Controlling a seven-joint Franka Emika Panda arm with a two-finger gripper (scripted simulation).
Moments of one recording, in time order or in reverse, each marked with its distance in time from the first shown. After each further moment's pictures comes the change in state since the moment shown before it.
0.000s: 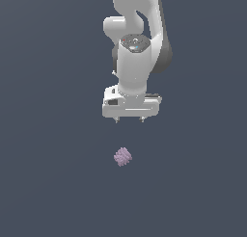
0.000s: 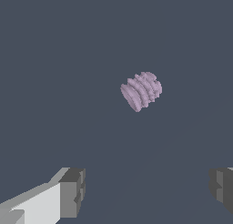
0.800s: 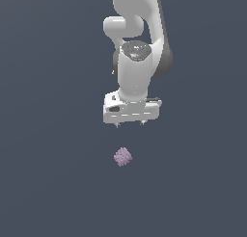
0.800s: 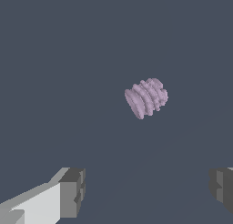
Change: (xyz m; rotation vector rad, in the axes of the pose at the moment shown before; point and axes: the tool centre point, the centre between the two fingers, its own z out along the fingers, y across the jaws) arm 0.013 -0.001 0.010 0.001 -0.008 -0.078
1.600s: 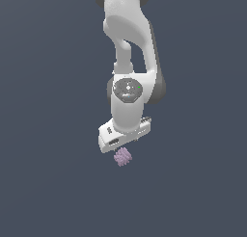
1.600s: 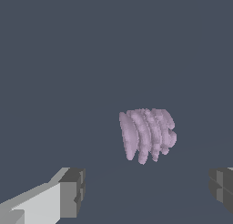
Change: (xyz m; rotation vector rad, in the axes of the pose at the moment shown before) arm 0.049 0.024 0.065 0.010 -0.031 -0.336
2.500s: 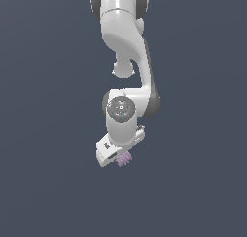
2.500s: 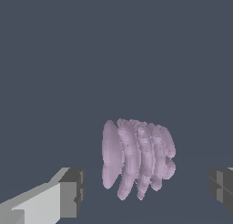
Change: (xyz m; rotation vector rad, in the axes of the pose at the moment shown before) arm 0.014 0.021 0.038 0.015 -0.009 -0.169
